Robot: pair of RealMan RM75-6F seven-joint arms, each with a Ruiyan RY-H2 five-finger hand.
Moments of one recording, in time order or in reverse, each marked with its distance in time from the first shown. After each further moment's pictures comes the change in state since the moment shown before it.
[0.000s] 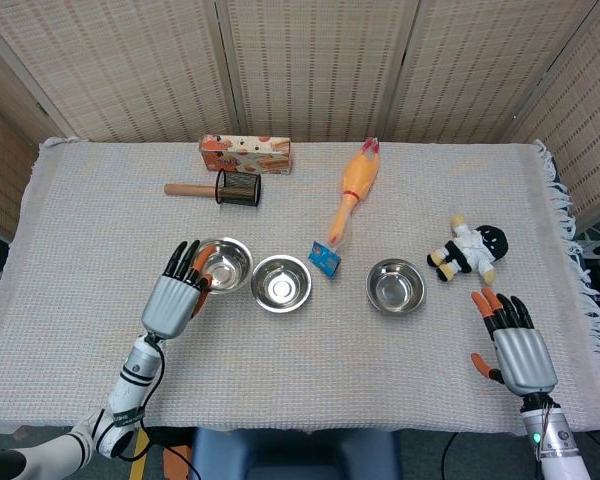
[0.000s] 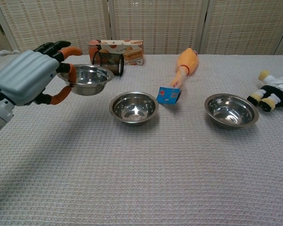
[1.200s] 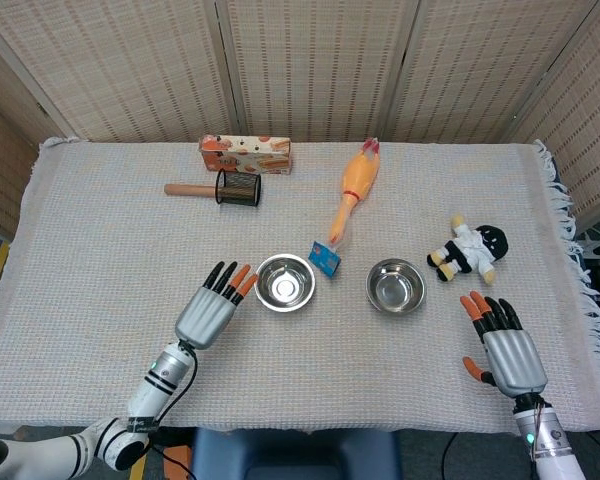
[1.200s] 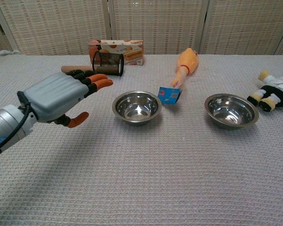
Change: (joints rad) left arm -0.023 0.150 0.048 -0.415 -0.169 -0.262 0.337; right arm 0.025 -0.011 -0.016 -0.001 -0.018 -0.046 -0.002
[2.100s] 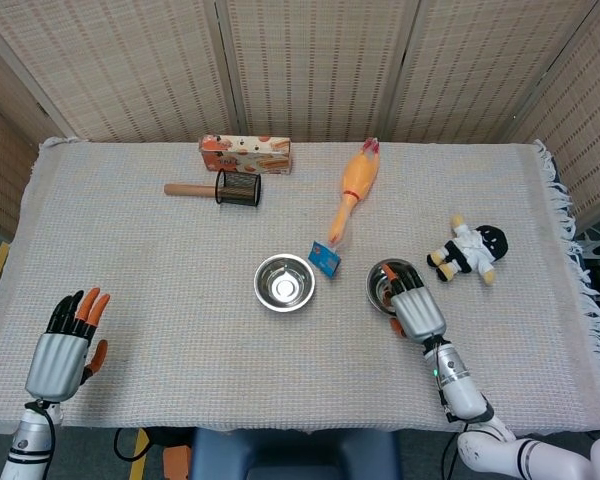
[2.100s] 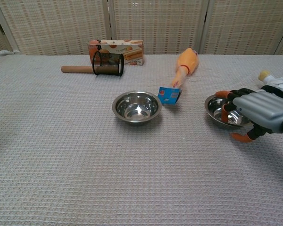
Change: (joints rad) left arm 0.406 0.268 0.123 -0.018 0.100 0.435 -0.406; right arm 0.319 -0.432 0.122 0.492 0.086 -0.278 -0.132
